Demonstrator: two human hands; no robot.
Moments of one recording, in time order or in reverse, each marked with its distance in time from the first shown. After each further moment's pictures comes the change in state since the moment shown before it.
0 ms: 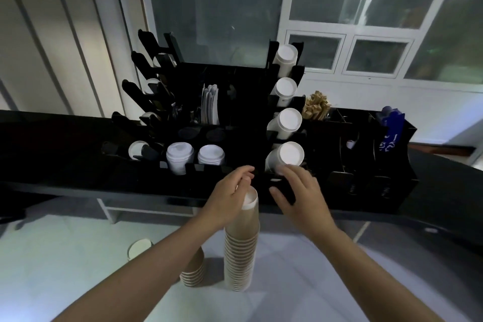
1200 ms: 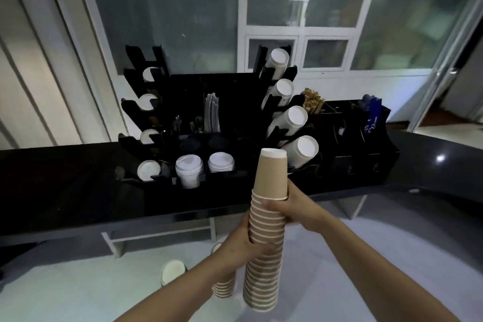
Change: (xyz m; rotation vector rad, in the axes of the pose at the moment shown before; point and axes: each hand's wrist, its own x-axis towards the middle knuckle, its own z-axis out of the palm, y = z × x) left_hand -0.056 -0.103 -0.030 -0.173 -0.437 -0.073; right_hand 0.007 -0.072 0.059 0.808 -0.366 0.762
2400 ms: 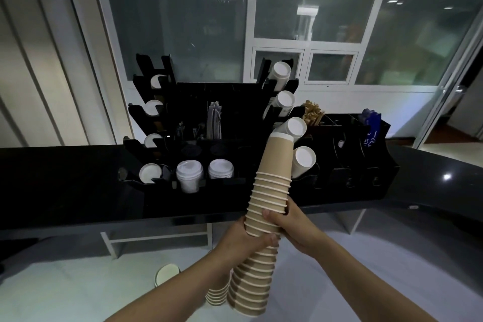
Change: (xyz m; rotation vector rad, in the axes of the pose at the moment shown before) left_hand -0.007 0.047 0.003 -0.173 0.093 -0.096; right_hand -0.022 0.003 0.014 0.345 -0.039 -0.060
